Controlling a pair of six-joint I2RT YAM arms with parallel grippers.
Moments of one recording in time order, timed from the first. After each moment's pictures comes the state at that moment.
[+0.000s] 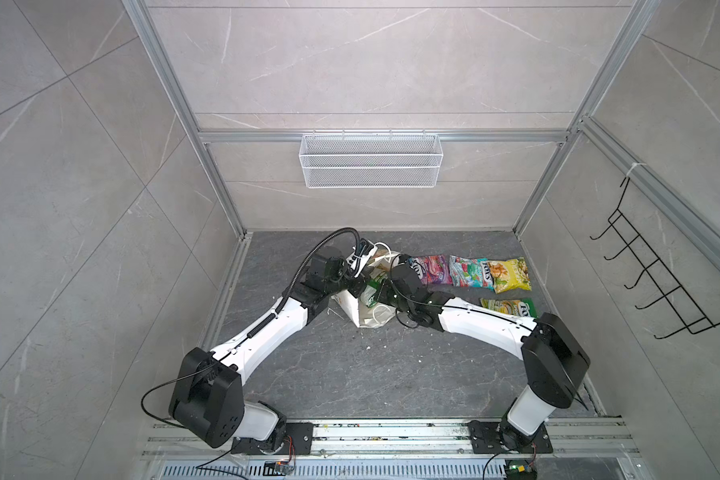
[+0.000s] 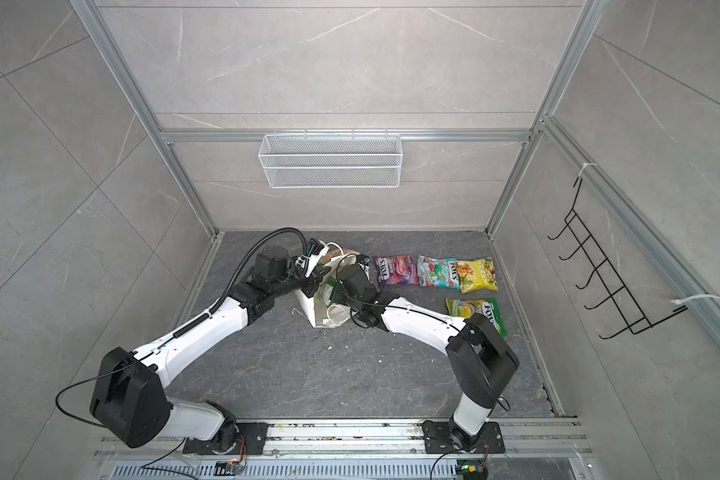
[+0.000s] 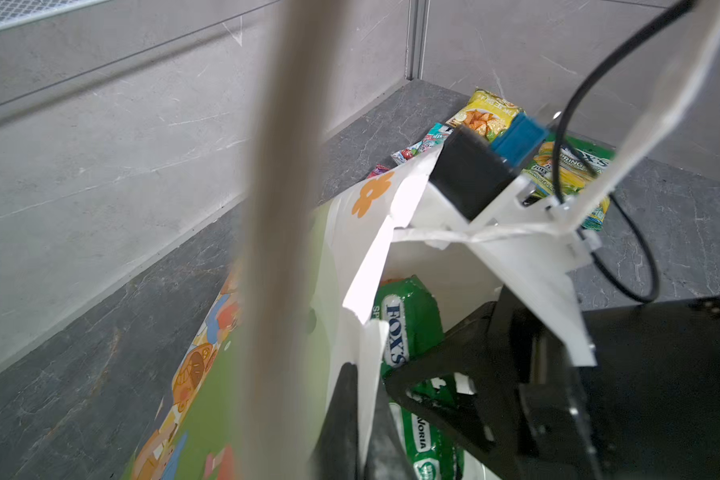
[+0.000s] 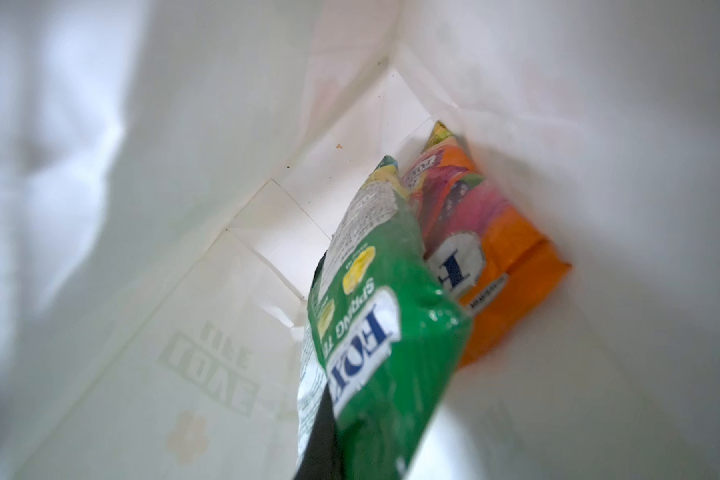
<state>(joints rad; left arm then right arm) -0.54 1.42 1.07 -0.08 0.29 0.21 0.77 1.68 1.16 -0.09 0.16 0.86</state>
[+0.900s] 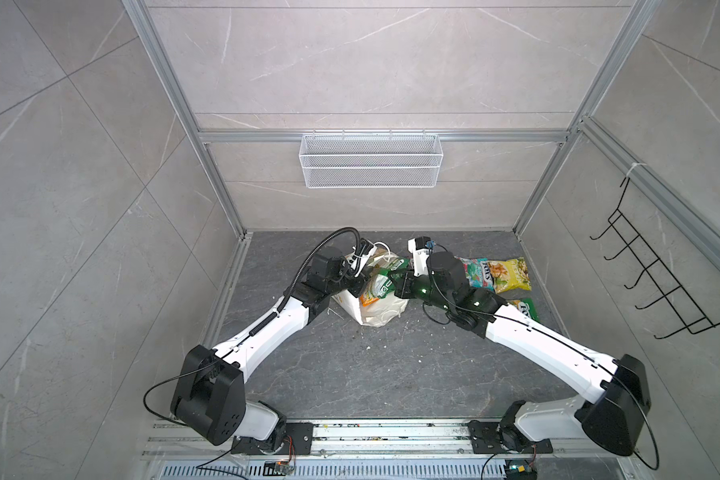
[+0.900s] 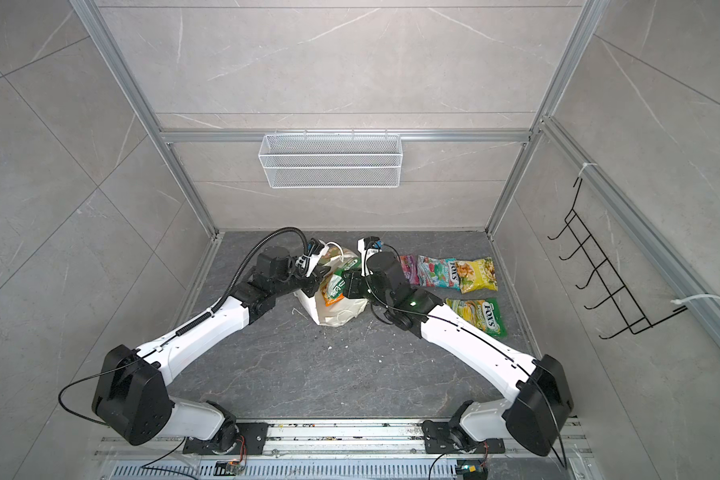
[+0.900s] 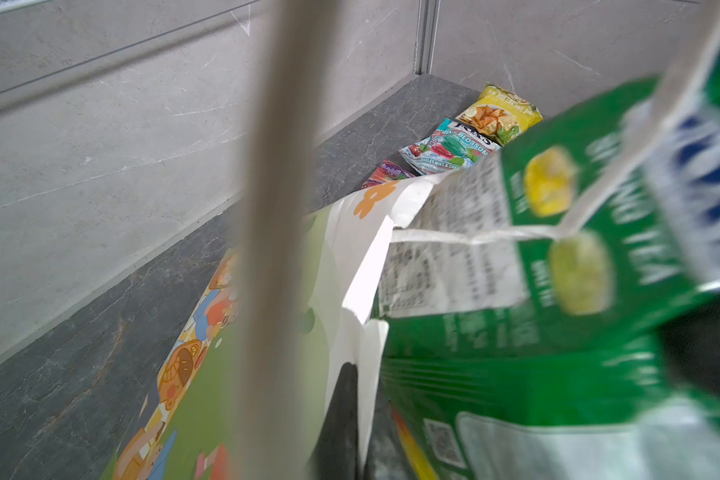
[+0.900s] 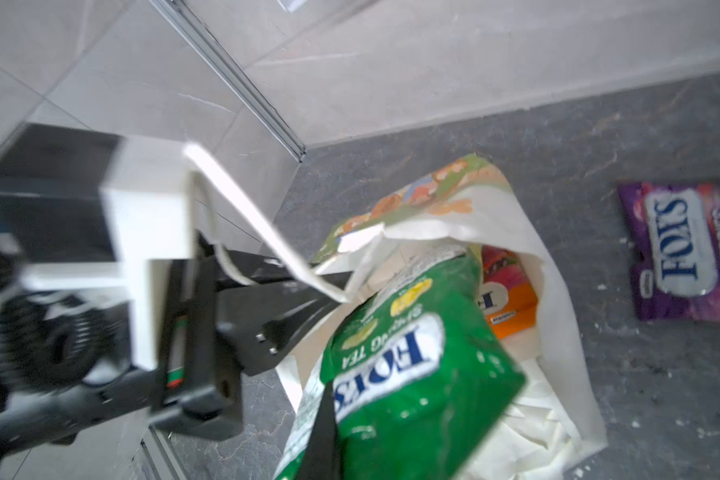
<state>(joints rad) -0.54 1.43 1.07 -0.08 0.27 0.20 0.74 1.31 1.16 -0.19 -0.03 0.57</state>
